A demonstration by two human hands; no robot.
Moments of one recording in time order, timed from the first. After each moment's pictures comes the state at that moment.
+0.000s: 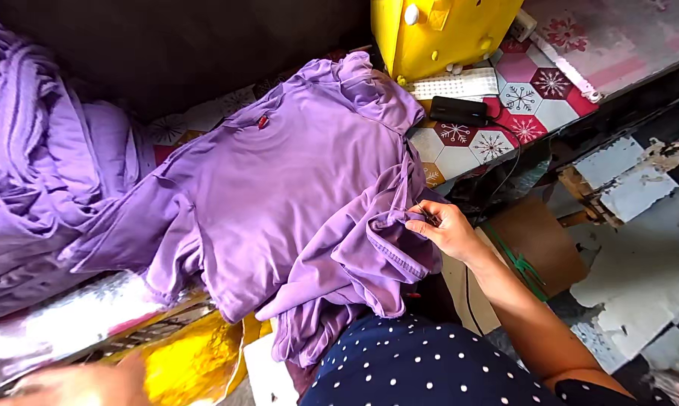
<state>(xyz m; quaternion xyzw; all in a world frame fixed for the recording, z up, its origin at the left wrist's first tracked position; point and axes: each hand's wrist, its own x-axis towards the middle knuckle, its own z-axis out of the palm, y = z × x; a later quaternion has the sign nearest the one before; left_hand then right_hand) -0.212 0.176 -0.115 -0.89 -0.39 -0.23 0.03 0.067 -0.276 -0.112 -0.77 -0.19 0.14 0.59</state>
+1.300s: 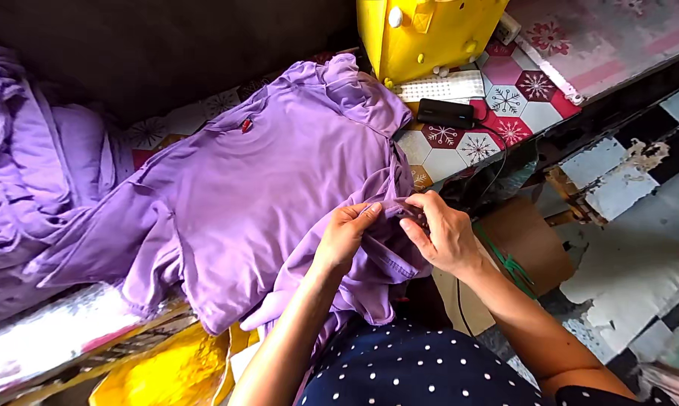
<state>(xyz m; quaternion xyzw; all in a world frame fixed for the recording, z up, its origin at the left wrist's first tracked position) 0.034 -0.085 -0.074 -0.63 -0.13 0.11 -0.76 0.061 -0.280 -0.096 -0.87 -0.30 -0.17 0.35</state>
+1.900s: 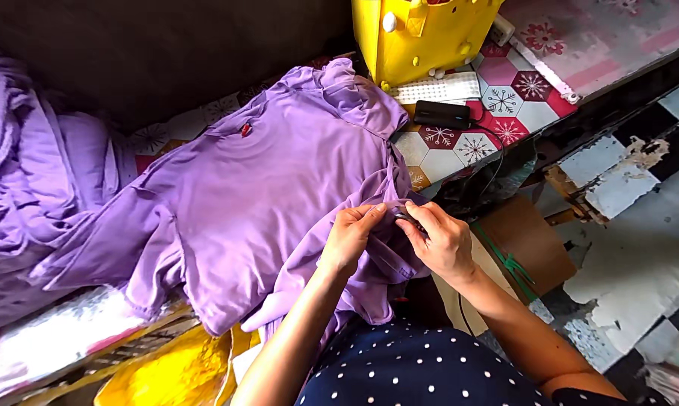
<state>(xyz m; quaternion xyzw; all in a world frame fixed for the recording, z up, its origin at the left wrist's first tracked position) 0.033 -0.098 -0.069 -0.65 -0.13 0.09 -0.74 0.050 -0.273 -0.112 -0.86 -0.26 -0.28 0.34</state>
